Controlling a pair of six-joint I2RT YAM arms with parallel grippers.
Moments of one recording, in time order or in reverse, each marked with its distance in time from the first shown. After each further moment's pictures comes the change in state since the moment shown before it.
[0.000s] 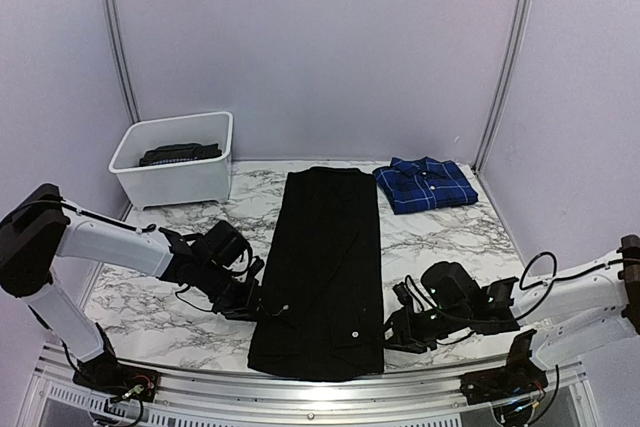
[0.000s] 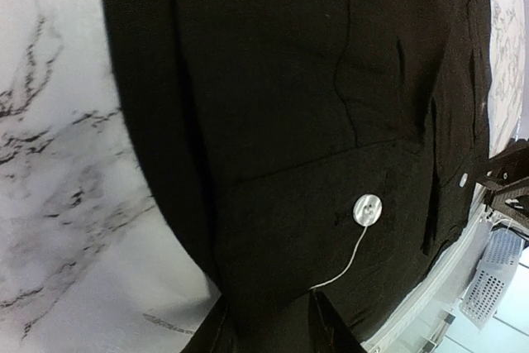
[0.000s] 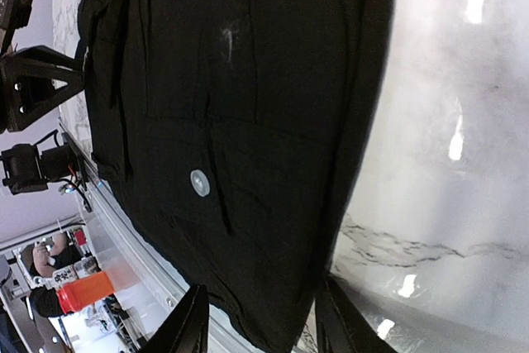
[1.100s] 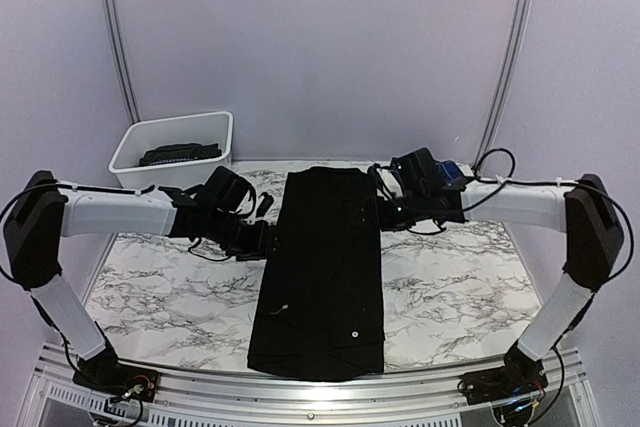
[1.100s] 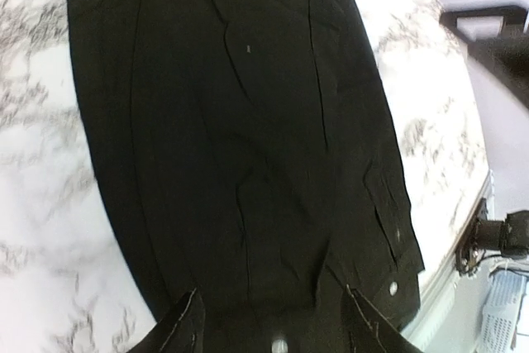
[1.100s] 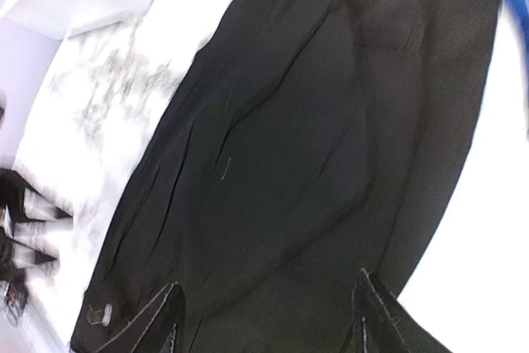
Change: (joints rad) left arm 0.131 0.079 0.312 -0.007 -0.079 0.195; right arm -0.363 0.518 0.845 -0.242 0.141 -0.709
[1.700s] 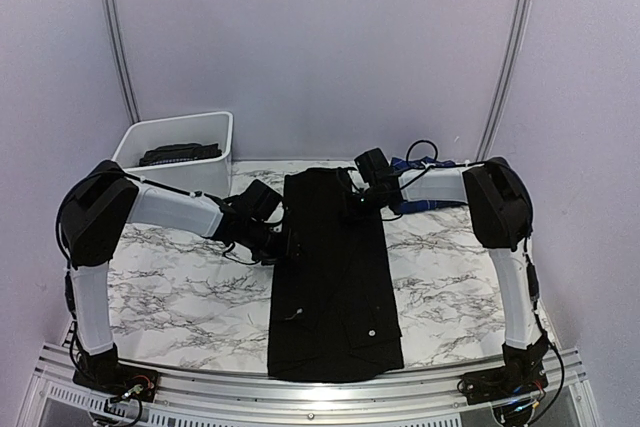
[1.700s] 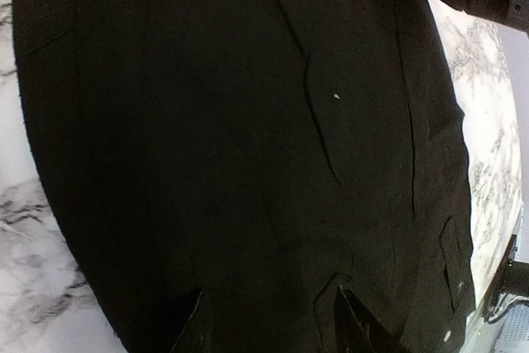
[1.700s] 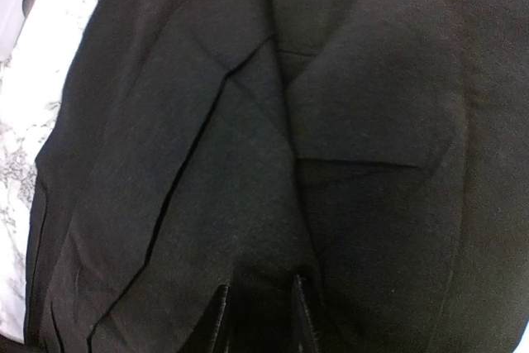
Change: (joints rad) left arm -0.027 0.315 0.159 0.105 -0.051 -0.045; right arm -0.064 0.594 0.523 -0.066 0.055 -0.053
